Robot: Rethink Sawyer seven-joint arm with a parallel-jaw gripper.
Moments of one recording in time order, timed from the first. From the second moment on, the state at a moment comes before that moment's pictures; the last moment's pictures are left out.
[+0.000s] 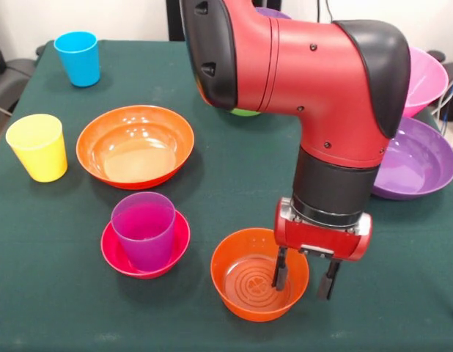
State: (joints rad) arm -0.06 -0.06 -0.04 0.74 -0.11 0.56 2.01
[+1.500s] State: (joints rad) arm -0.06 -0.09 -0.07 0.80 -0.06 0.53 2.01
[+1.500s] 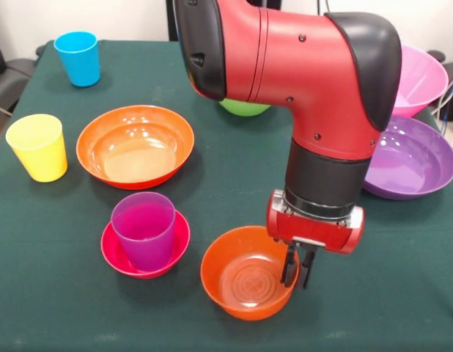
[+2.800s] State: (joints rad) arm -0.08 -0.27 -0.07 0.69 -0.03 1.02 2.01
